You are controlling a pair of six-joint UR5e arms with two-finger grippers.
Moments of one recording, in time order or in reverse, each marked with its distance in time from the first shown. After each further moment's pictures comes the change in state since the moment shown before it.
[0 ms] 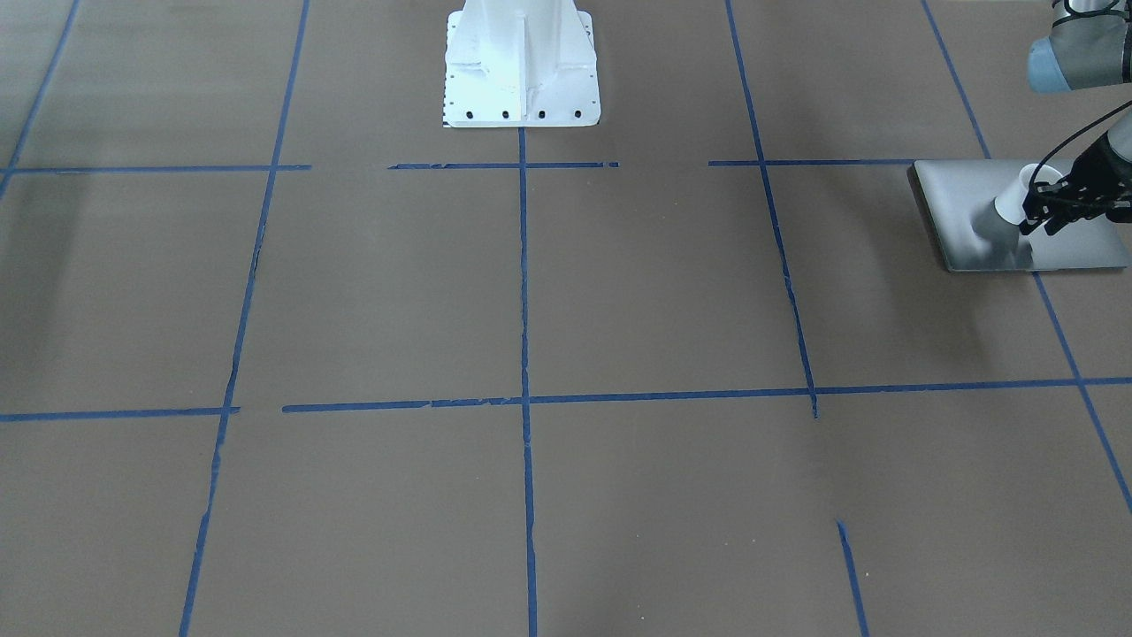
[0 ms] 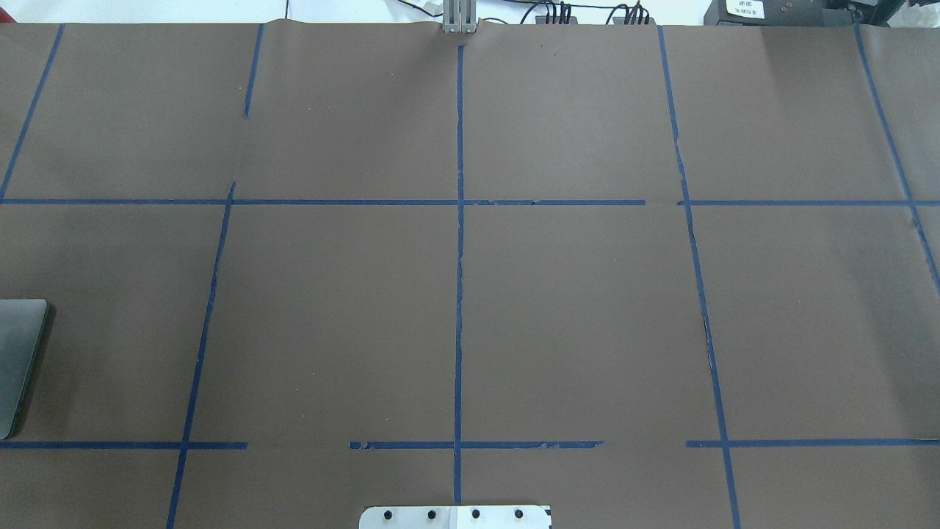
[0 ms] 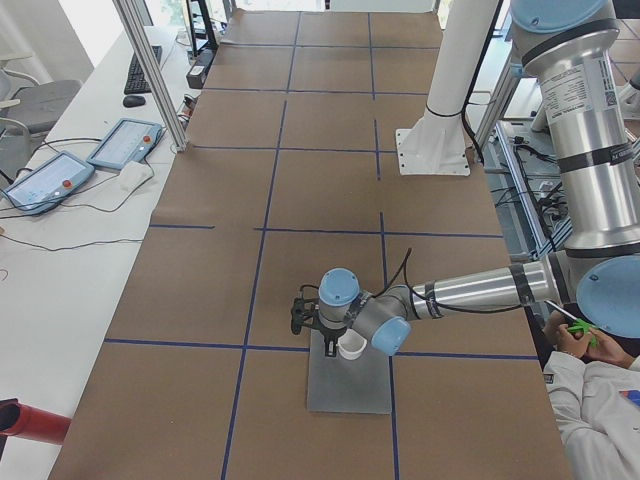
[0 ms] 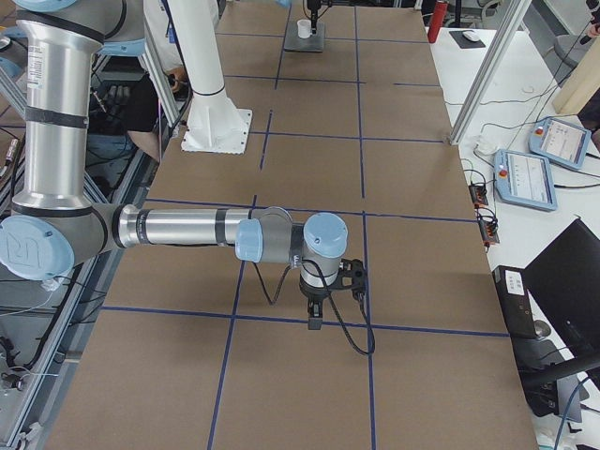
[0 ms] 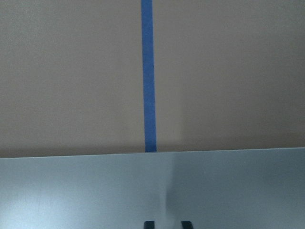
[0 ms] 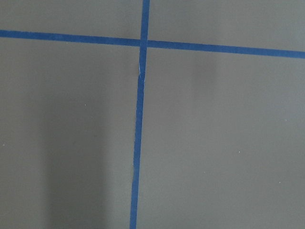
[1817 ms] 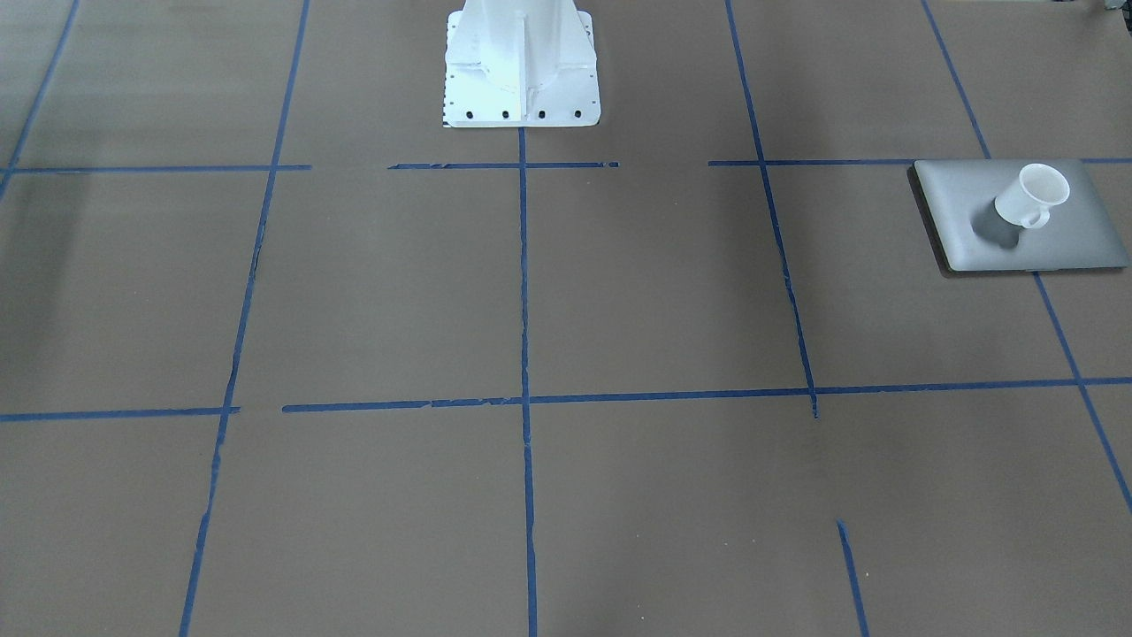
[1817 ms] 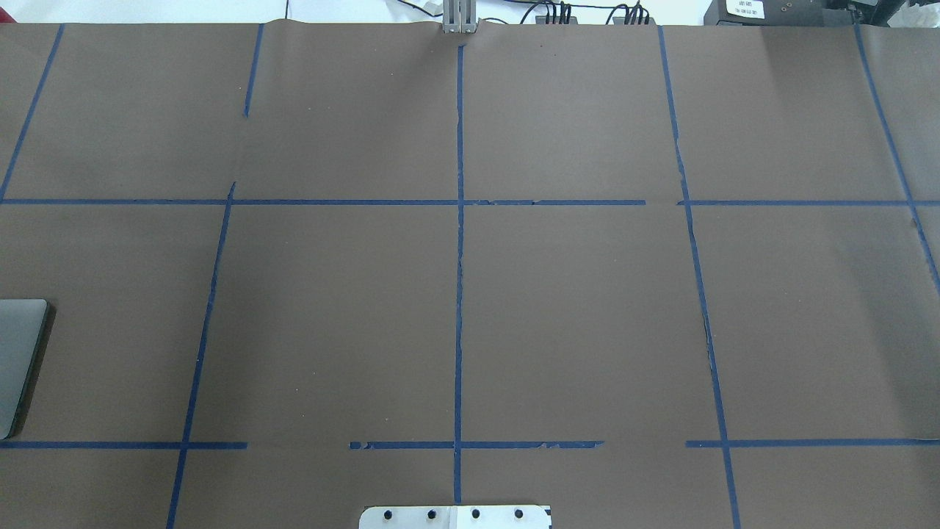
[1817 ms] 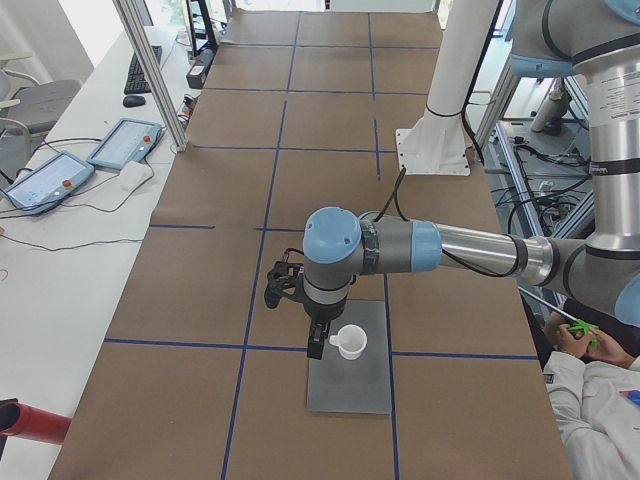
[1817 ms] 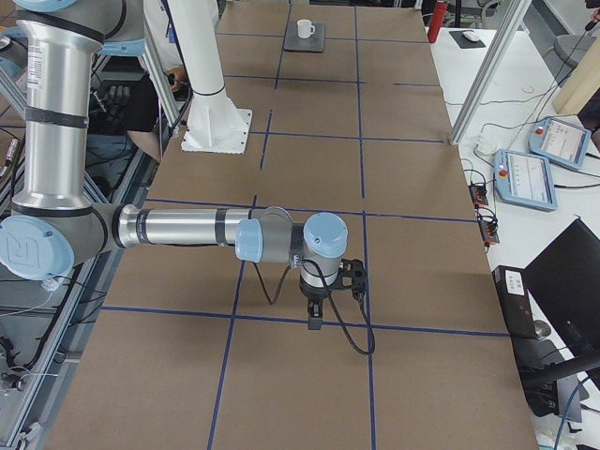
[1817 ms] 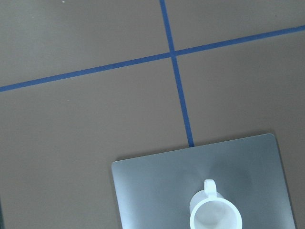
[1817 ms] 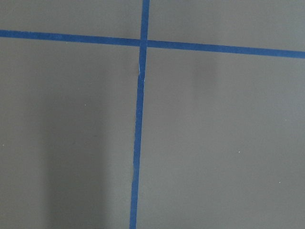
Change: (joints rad) left arm -0.594 -0.072 -0.428 1.030 -0.044 0.894; right arm 0.000 0.000 0.000 0.000 -0.001 0.000
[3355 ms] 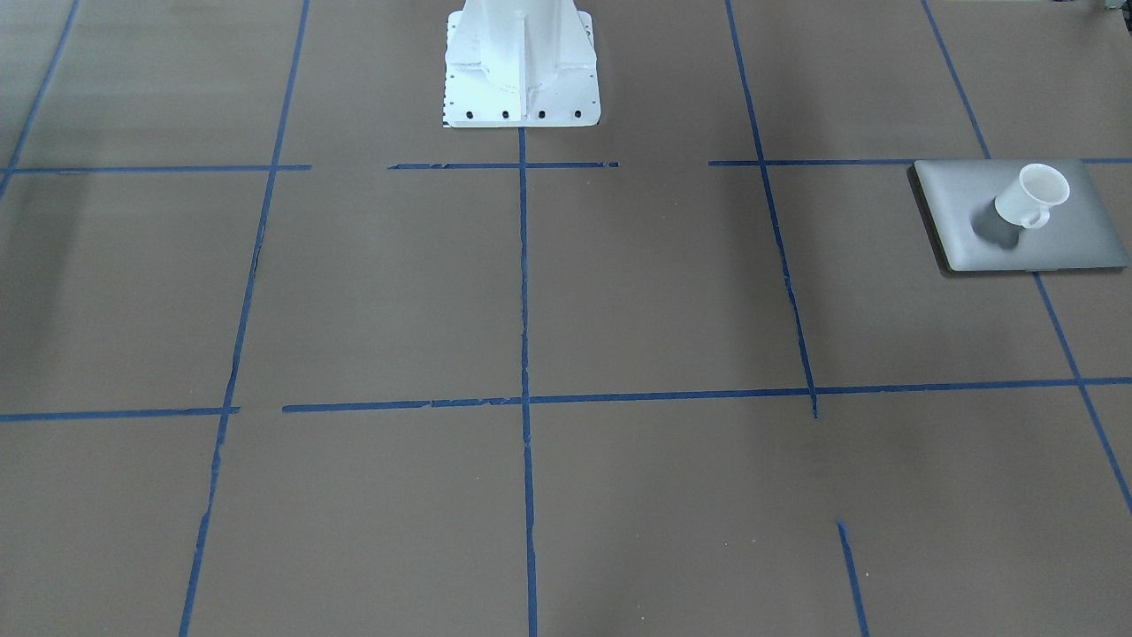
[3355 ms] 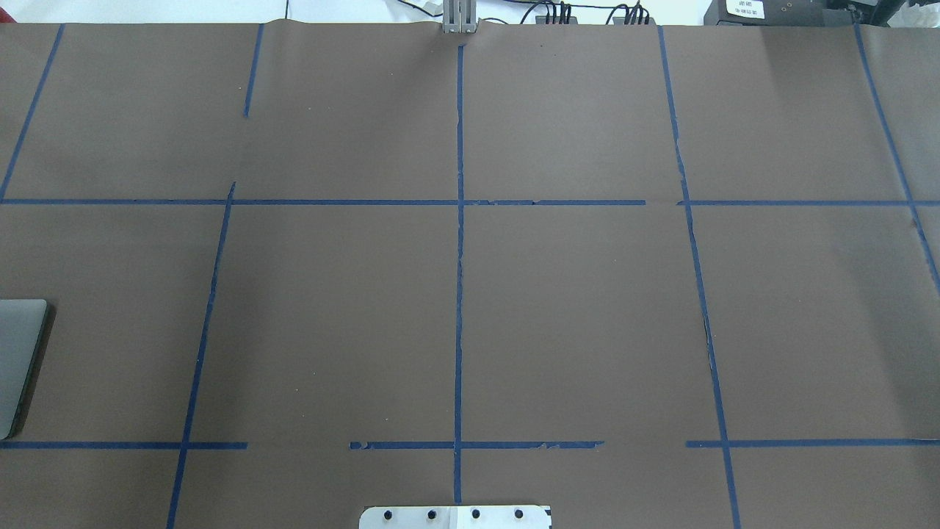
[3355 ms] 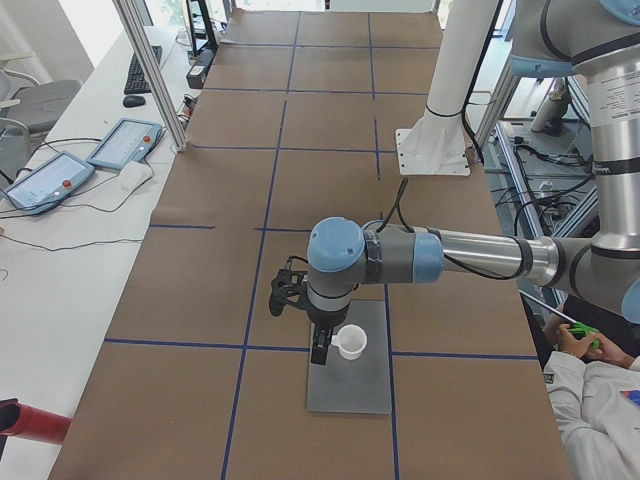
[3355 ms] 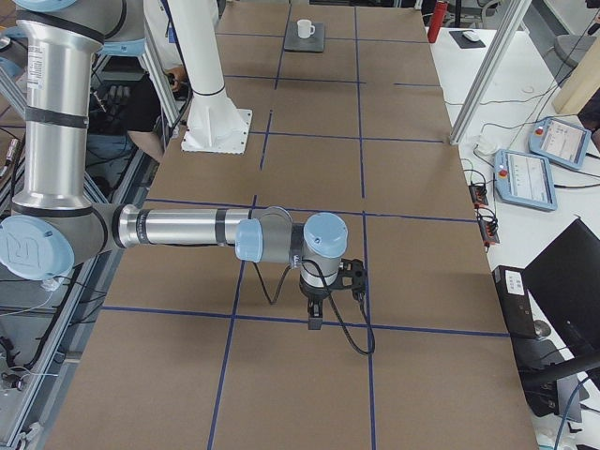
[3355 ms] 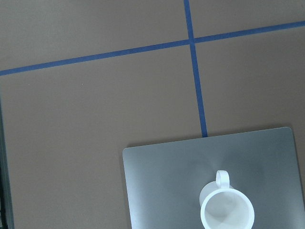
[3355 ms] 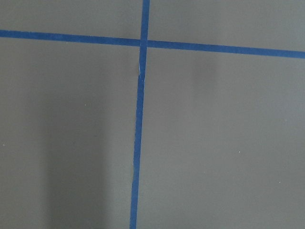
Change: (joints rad) left arm 0.037 0.020 0.027 -0.104 -0.022 -0.070; right arm 0.000 0.000 0.000 0.000 0.000 0.000
